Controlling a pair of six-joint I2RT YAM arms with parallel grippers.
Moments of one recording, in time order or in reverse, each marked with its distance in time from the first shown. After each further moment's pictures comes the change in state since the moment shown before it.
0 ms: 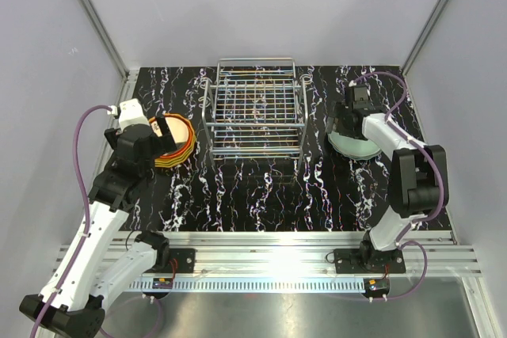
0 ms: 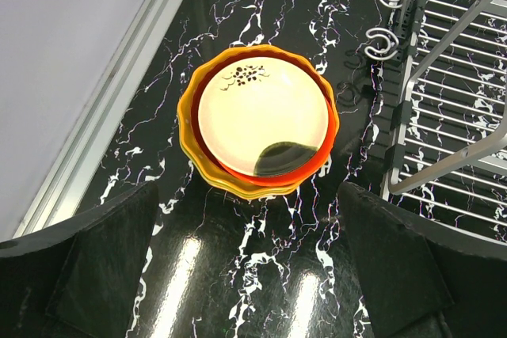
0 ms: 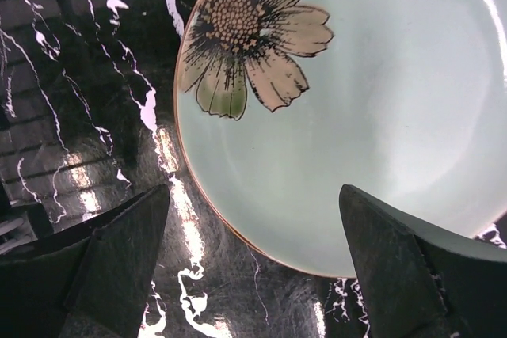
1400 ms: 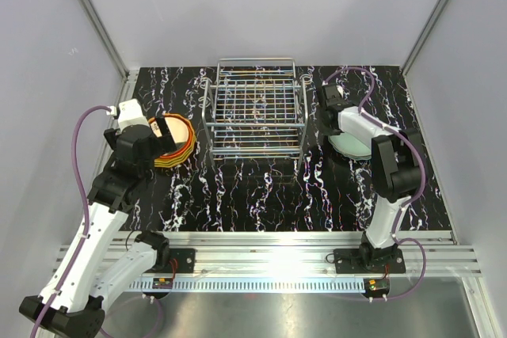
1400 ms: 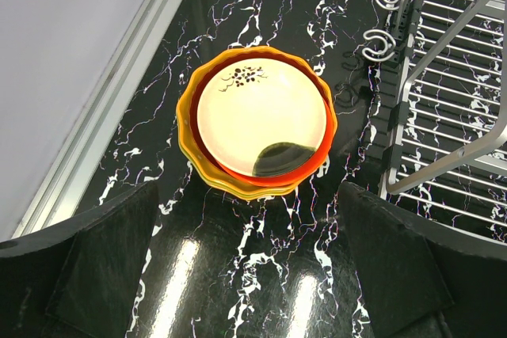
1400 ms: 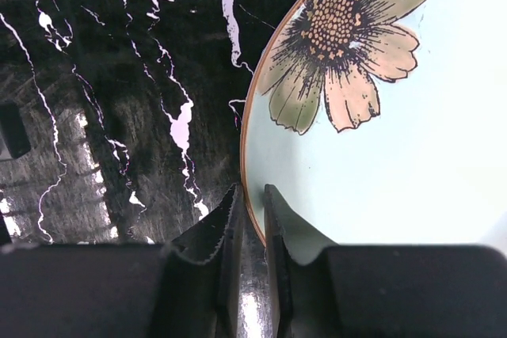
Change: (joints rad) left arm 0.000 -0.008 0.000 0.000 0.004 0.000; right arm 0.156 0.186 0.138 -0.039 0.169 -0.060
